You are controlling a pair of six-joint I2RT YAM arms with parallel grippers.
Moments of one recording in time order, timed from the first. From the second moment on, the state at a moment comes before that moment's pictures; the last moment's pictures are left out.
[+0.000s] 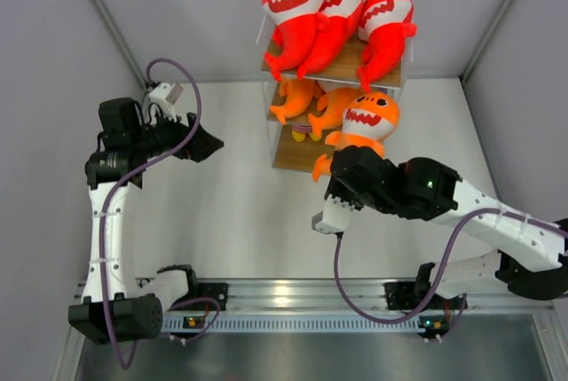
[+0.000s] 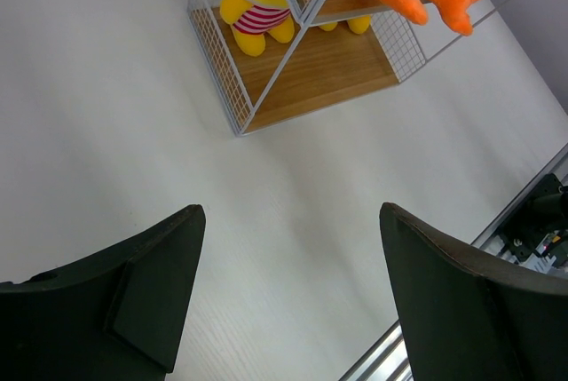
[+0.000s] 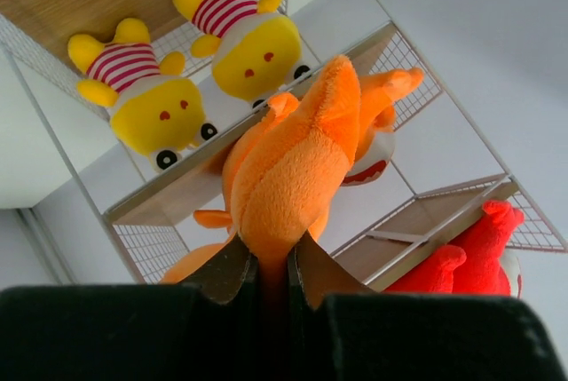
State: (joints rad) left arm 0.12 1.09 1.31 -0.77 0.80 0.04; right arm 1.20 1.24 1.53 -1.15 0.47 -1.80
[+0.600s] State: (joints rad) left arm 0.12 1.08 1.31 -0.77 0.85 0.04; right arm 1.09 1.25 1.51 -1.09 0.33 -1.90
